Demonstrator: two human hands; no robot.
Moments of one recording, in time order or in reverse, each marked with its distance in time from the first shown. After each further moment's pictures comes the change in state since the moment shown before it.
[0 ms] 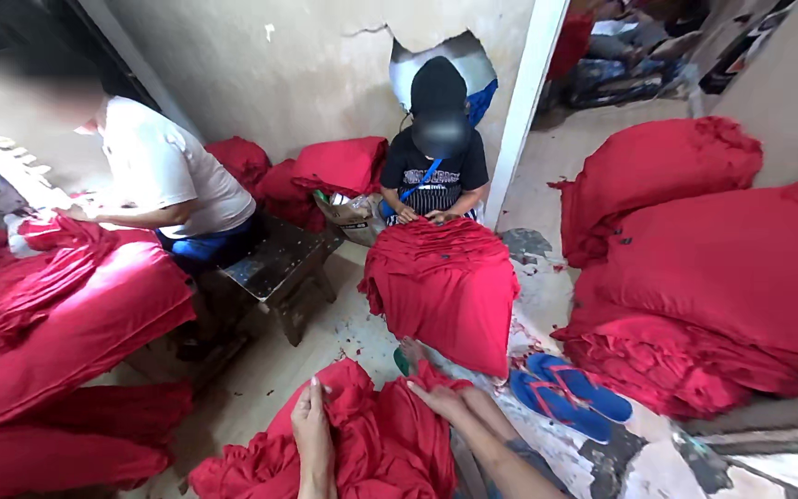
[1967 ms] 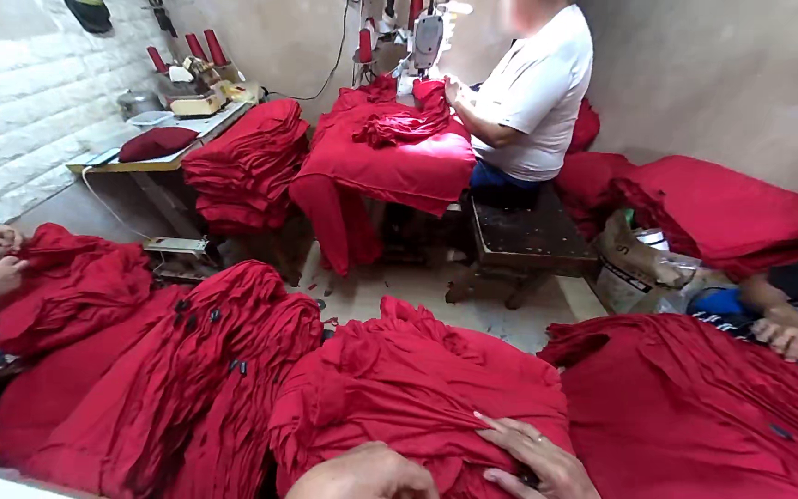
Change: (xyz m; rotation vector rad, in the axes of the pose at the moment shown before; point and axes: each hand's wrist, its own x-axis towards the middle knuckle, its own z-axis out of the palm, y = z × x) left_hand -0.215 0.119 -0.176 0.364 -0.653 0.099; right_hand -0.178 -0.085 0.003 -0.374 -0.277 -1.721
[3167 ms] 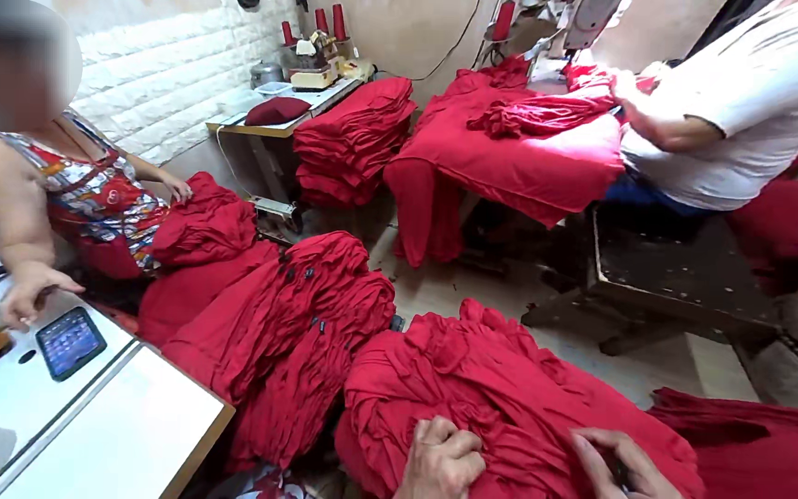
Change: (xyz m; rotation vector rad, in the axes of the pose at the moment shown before) left_hand 0.013 -0.063 0.088 0.649 0.981 -0.067; right_hand 0.053 -0.027 0.018 0.160 0.260 0.178
